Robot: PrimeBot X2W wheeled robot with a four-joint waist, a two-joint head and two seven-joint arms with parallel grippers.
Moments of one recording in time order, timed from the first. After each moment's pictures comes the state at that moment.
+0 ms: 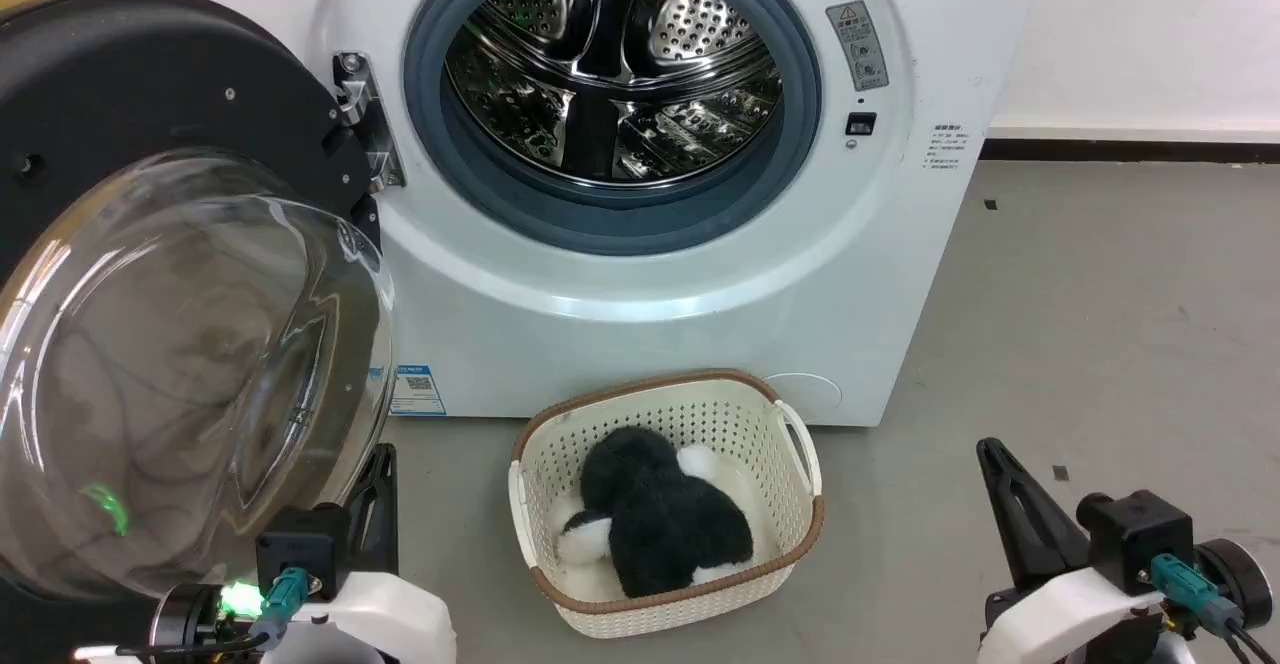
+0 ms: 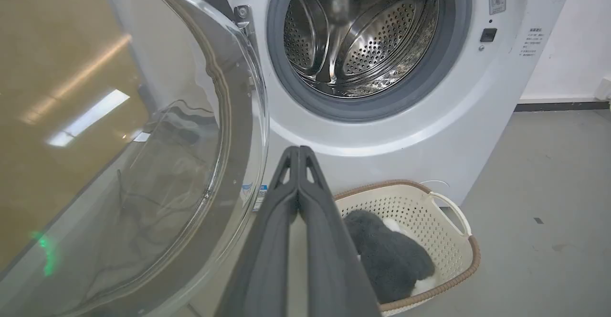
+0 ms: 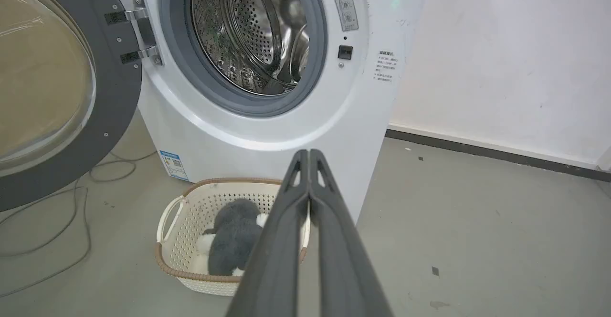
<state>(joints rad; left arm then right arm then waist) 0.02 0.05 0.00 0.00 0.00 0.00 0.00 0.01 -0.06 0.00 0.00 0.01 0.13 0.00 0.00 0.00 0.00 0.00</state>
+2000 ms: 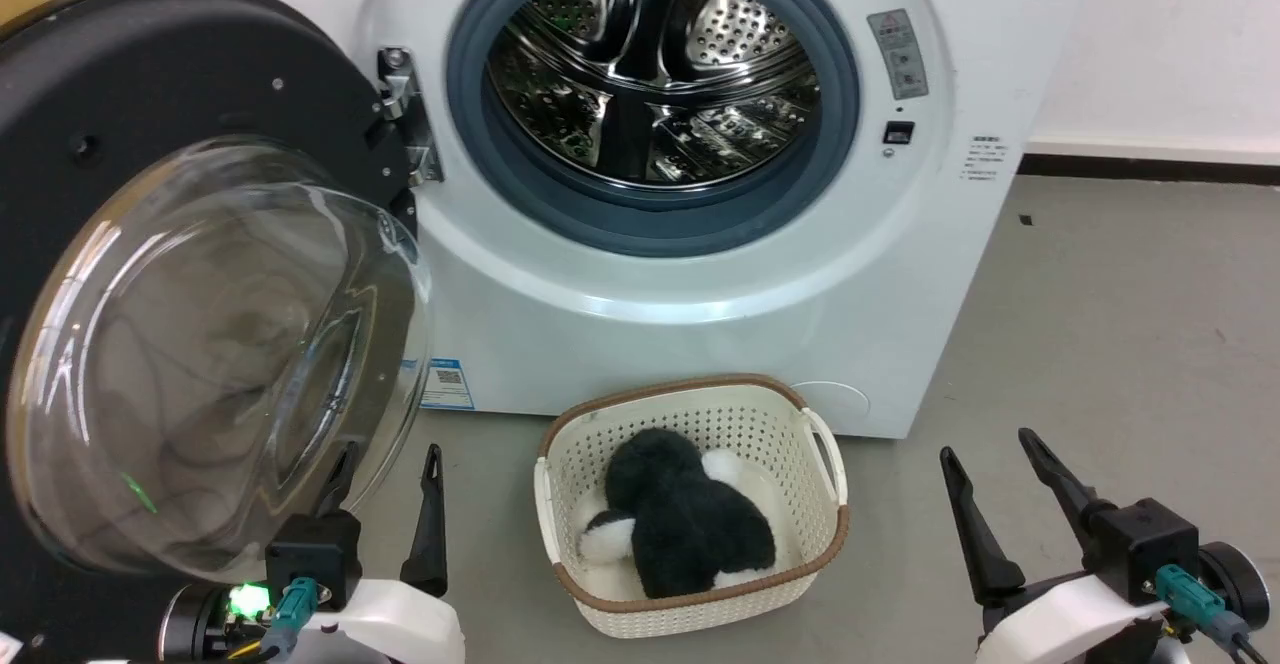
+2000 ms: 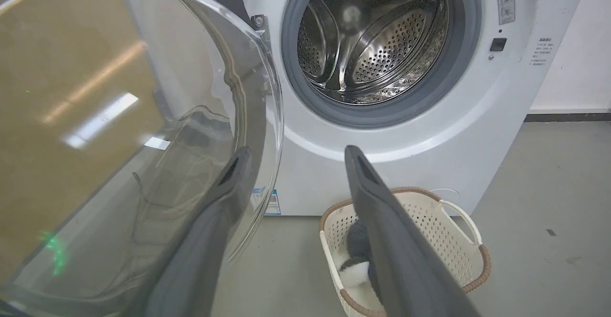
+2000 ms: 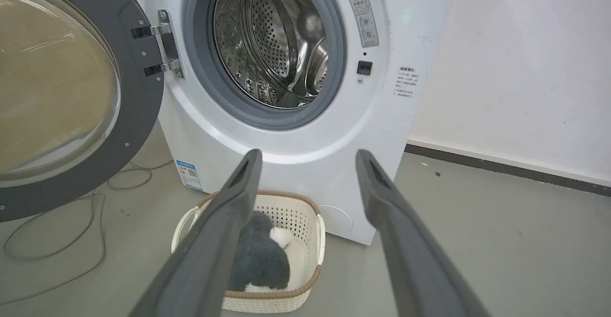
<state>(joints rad) 0.02 0.05 -0.02 0.01 0.00 0.02 -0.04 0.02 -0.06 0.00 0.00 0.02 0.13 -0.04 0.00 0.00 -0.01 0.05</state>
